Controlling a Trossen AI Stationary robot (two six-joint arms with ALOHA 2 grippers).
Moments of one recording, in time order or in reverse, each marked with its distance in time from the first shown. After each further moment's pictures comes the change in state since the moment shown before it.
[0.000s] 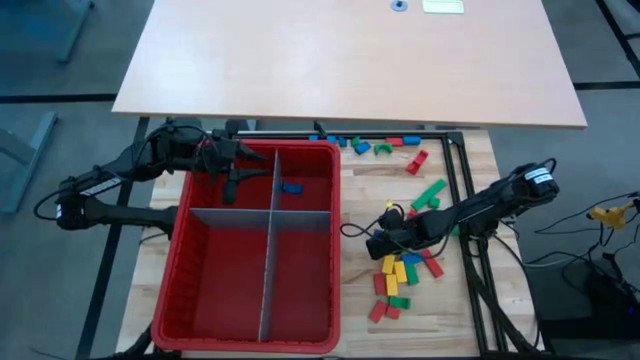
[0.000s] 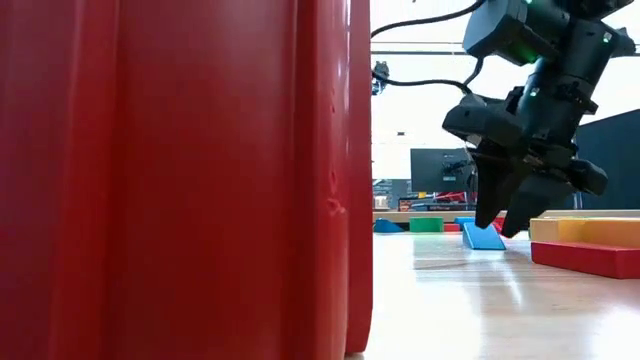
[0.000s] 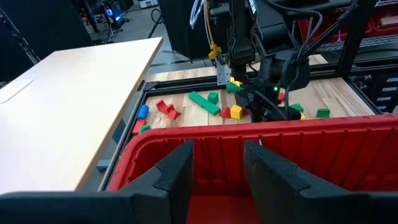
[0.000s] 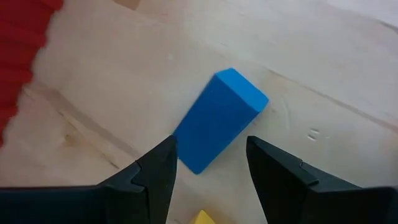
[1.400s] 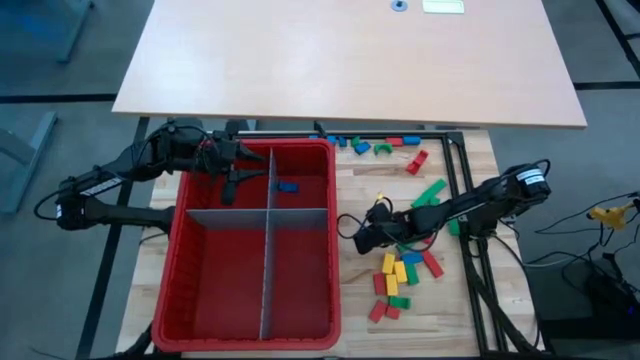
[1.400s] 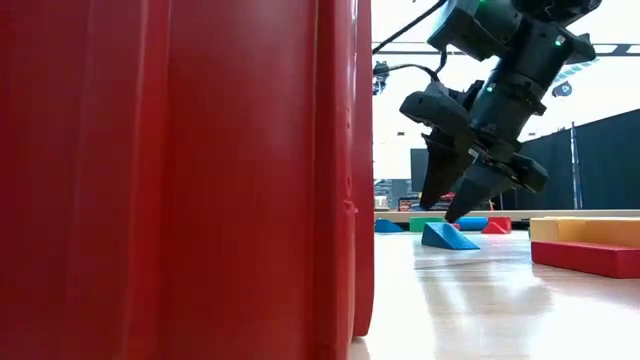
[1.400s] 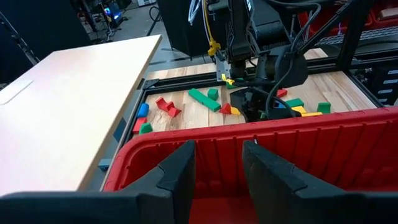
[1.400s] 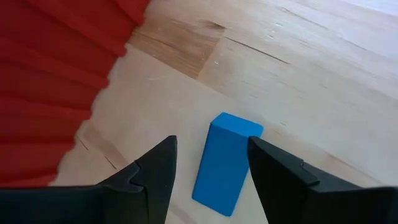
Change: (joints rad) left arm 0.000 0.000 0.000 -0.015 0.000 0.023; right arm -0.073 0.069 0.072 0.135 0.060 -0.161
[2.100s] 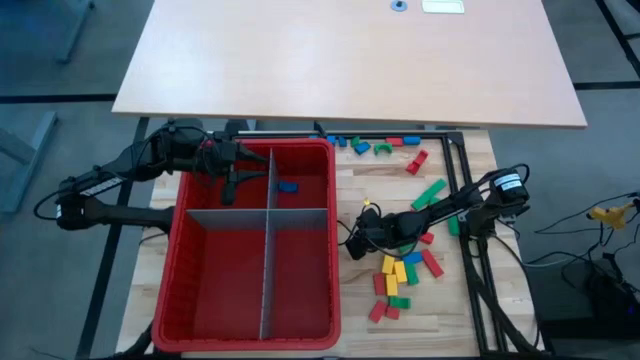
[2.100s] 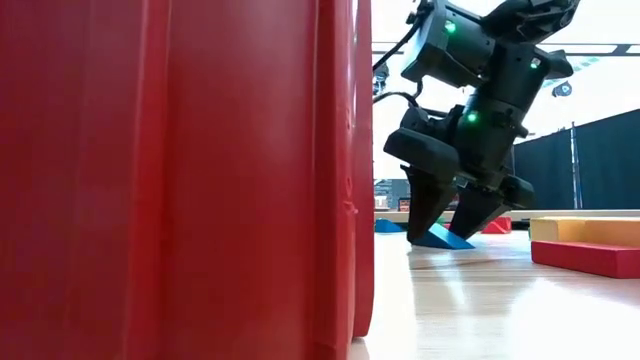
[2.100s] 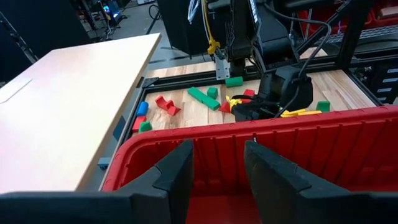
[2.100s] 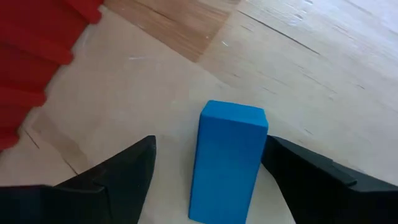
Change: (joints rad) left arm 0.000 0.000 0.000 -0.010 0.000 0.000; right arm -0.001 0.185 0.098 -0.033 -0.010 -0.067
